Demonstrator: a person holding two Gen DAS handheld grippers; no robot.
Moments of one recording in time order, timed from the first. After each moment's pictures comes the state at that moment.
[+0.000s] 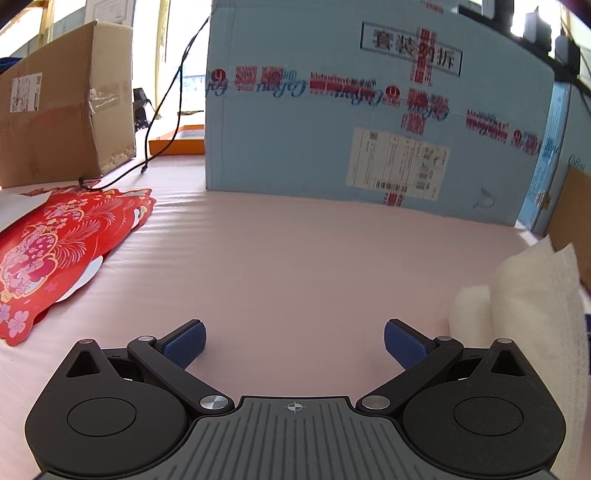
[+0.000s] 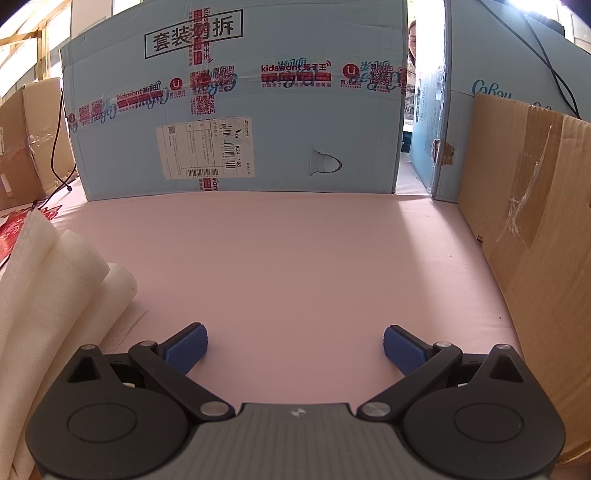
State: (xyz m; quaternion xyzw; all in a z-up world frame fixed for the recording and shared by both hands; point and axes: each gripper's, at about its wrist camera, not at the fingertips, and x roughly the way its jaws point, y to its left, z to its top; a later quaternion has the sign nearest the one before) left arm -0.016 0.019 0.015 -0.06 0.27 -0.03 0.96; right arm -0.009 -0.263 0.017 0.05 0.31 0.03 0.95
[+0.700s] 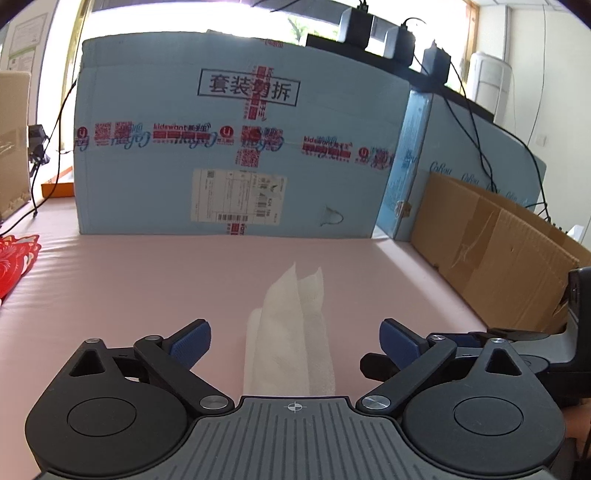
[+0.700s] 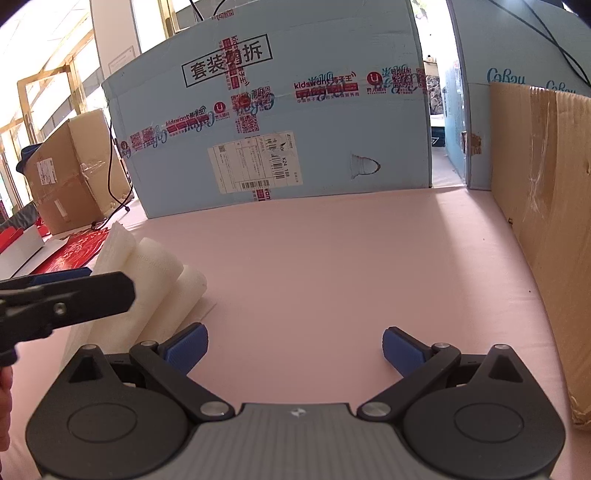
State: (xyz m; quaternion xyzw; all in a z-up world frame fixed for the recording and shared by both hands) left arm -0.032 -0.072 0.040 -0.03 0.29 -0.18 0.94; right arm -0.039 -0.270 0.021 0.09 0.30 0.11 0.94
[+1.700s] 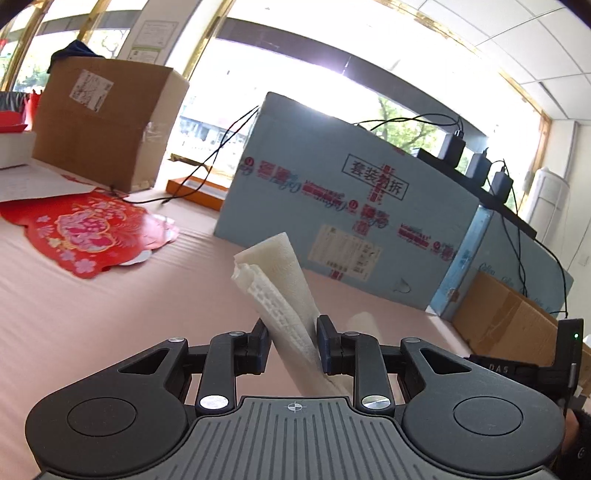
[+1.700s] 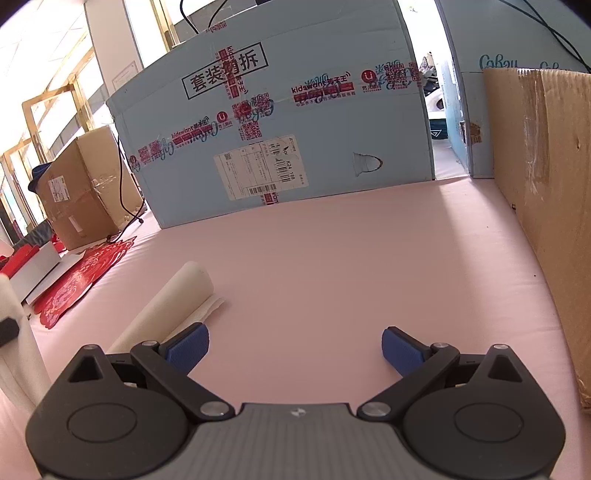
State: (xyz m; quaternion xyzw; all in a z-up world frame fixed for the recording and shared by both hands) left arm -0.157 0.066 0.034 -0.17 0.20 -0.06 0.96; right arm -0.045 -0.283 0.018 0.13 0.30 0.14 0.94
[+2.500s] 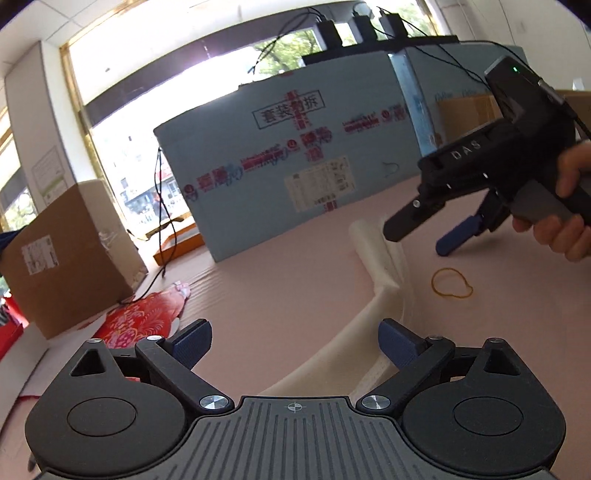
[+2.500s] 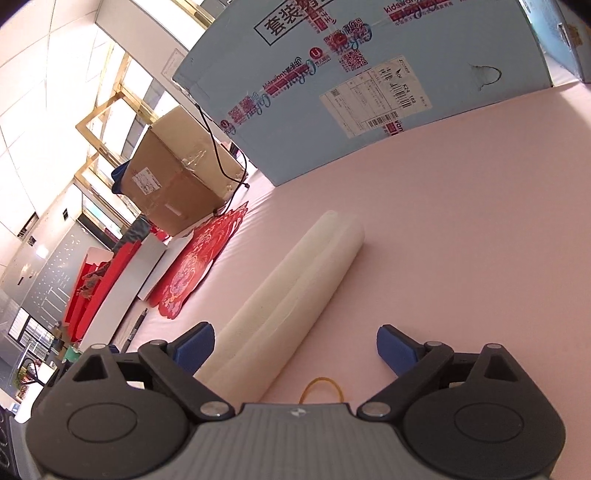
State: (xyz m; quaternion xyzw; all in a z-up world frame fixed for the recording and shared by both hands) left arm -0.153 0.003 0.029 0.24 0.22 -0.11 0.94; right arm -0.030 -0.214 0.025 0.23 0.36 0.28 0.86
